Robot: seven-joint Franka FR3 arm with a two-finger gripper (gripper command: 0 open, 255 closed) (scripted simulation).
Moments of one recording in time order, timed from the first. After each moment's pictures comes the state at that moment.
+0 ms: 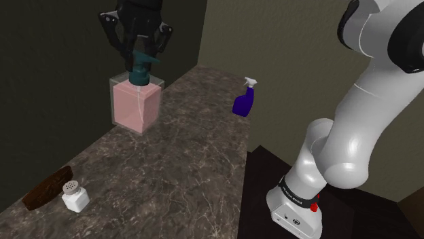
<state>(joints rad) 0.48 0.01 0.25 -1.56 0.03 1.62 0.80</state>
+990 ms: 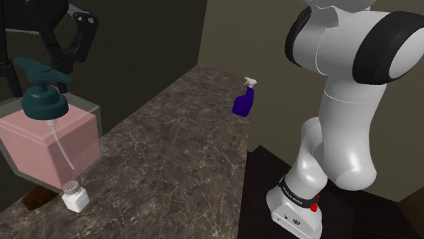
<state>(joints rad) 0.74 0.37 0.39 -1.04 -0.13 1.45 1.15</state>
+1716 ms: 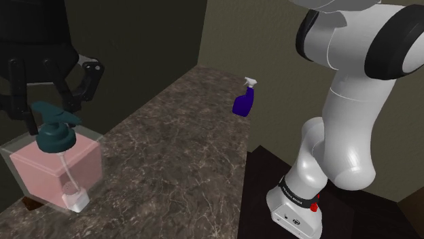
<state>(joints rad) 0.70 0.29 0.39 -1.30 -0.10 1.63 1.15</state>
